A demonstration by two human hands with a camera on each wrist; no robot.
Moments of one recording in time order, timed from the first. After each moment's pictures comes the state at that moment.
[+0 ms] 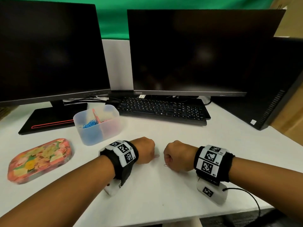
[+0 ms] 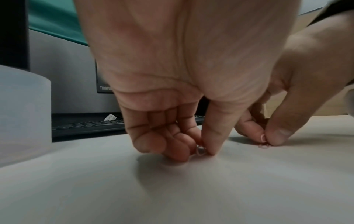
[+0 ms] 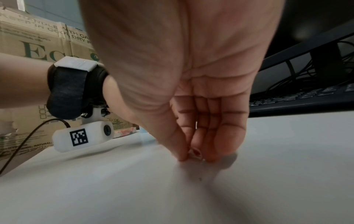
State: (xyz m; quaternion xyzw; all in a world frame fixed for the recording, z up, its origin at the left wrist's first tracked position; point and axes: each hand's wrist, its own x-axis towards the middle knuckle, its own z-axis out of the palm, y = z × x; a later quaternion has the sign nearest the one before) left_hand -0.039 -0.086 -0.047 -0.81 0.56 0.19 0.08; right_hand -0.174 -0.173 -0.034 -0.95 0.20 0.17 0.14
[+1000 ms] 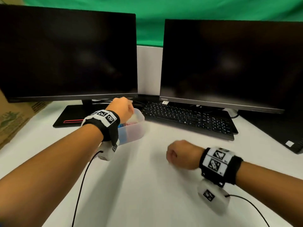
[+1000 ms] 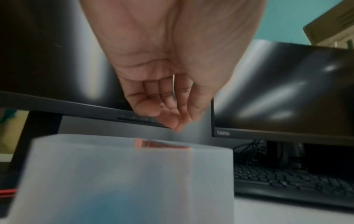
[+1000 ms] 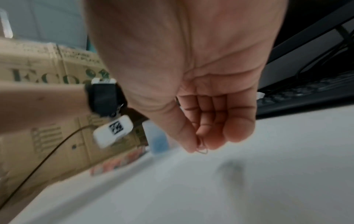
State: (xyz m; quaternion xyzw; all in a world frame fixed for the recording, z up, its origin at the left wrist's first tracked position) left_hand 0.117 -0.035 0.020 -0.91 0.36 -0.01 -0.20; right_hand -0.114 -0.153 -0.011 -0.96 0.15 0.14 0.18
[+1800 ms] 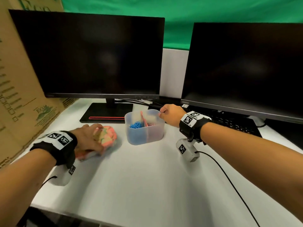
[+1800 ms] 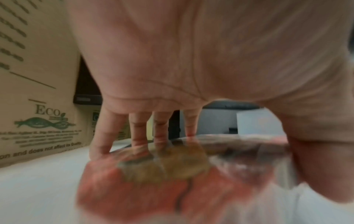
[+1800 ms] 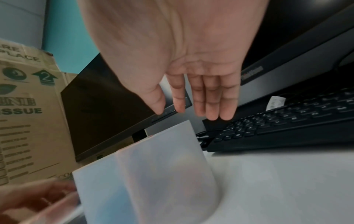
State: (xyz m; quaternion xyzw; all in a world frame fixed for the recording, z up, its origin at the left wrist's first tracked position) left_hand 0.149 0.143 -0.016 -0.96 0.22 0.19 -0.01; right_hand 0.040 -0.165 0.009 -0.96 0.18 -0.05 0.22
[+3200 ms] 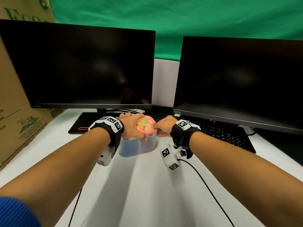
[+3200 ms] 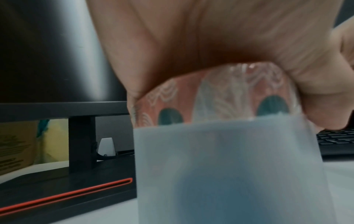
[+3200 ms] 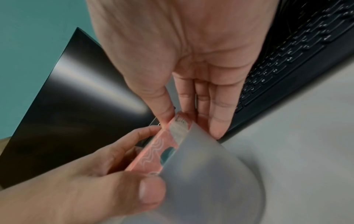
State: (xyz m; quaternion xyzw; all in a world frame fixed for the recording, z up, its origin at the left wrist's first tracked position) left_hand 0.139 -0.016 0.020 -0.92 0.36 0.13 -0.05; right_hand 0.046 -0.167 0.011 -0.77 0.32 -0.02 0.55
